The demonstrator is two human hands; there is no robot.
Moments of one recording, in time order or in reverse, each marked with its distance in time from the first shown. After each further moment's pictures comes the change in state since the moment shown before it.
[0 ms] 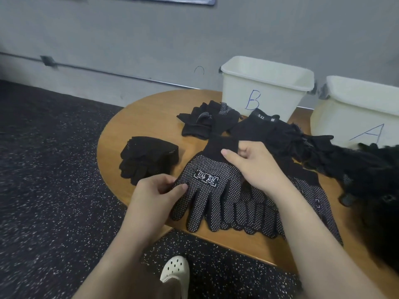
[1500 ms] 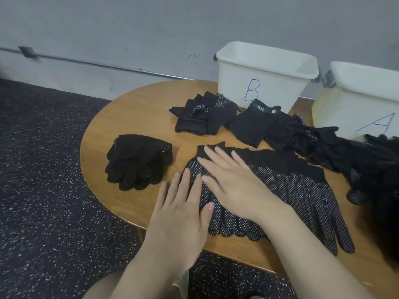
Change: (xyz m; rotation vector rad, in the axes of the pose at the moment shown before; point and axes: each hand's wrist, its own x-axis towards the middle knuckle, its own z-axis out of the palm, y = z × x) left_hand -0.009 -0.003 0.047 1.053 -0.204 0.272; right_hand -0.014 0.011 0.038 -0.744 -0.318 -0.222
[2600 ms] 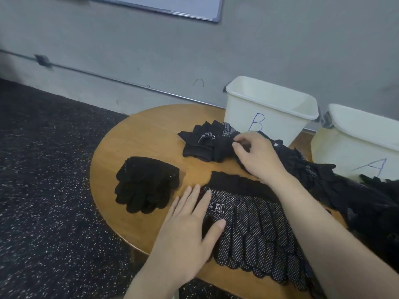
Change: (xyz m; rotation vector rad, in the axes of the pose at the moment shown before) left_hand 0.026 -0.009 -0.005 -0.243 0.051 0.025; right_hand 0.083 0.059 -0.066 0.315 0.413 0.264
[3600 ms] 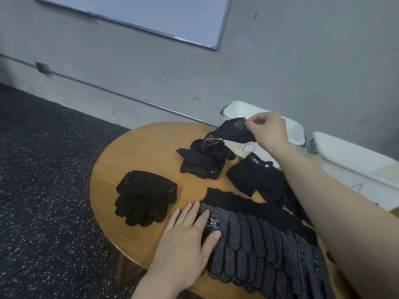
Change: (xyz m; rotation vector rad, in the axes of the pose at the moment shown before) left_hand 0.011 -0.005 0.011 0.027 0.017 0.046; right_hand 0.074 -0.039 -0.066 0.129 0.234 0.141
